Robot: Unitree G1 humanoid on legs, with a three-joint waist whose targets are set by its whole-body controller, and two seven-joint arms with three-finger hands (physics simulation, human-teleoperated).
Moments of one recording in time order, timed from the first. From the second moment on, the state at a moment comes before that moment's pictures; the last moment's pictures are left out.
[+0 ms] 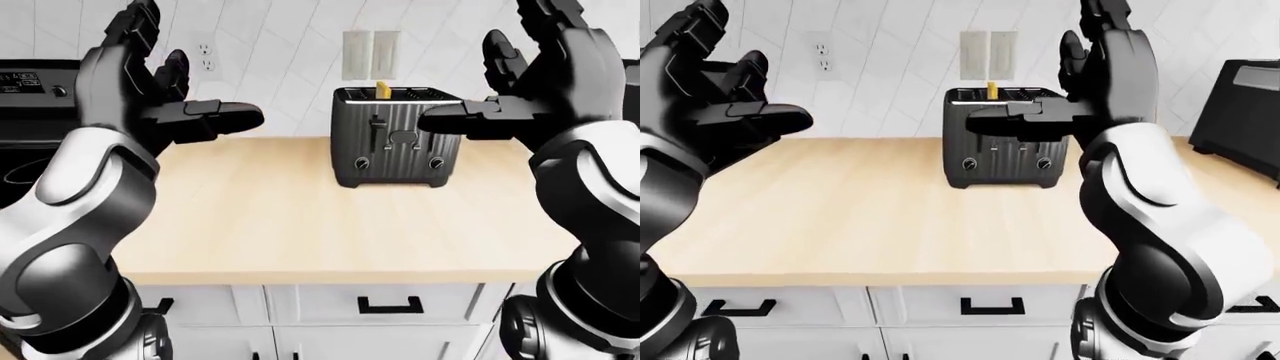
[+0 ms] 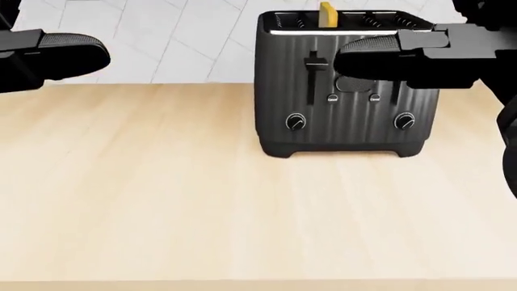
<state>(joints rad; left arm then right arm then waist) -0.77 0.47 0.30 -0.56 -0.84 1.10 0.51 -0.81 -0.40 -0.27 -0.69 0.63 1.20 -0.42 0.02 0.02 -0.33</state>
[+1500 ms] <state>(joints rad) -0.77 0.47 0.29 -0.56 -0.87 1.08 0.54 -0.78 0.01 0.01 -0.04 -0.07 0.74 -0.05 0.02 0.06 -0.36</state>
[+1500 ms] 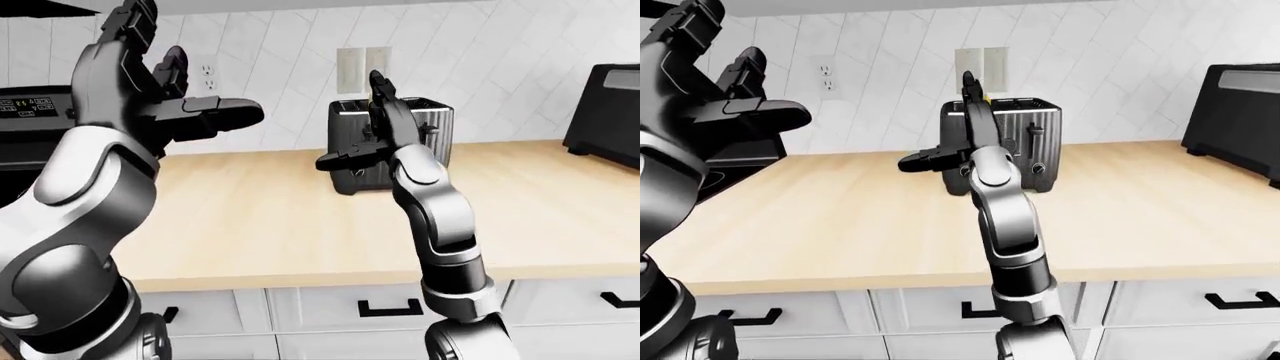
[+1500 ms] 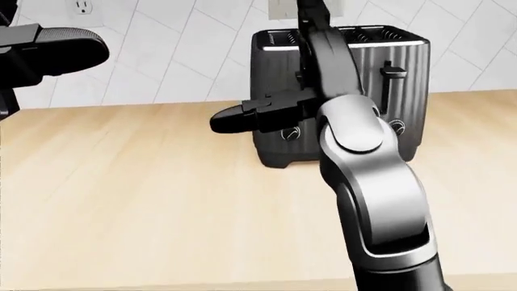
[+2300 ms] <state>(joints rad) -0.77 0.46 0.29 -0.56 -0.86 1.07 0.53 -0.93 -0.04 -0.03 0.42 -0.02 0.52 -0.10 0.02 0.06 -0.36</state>
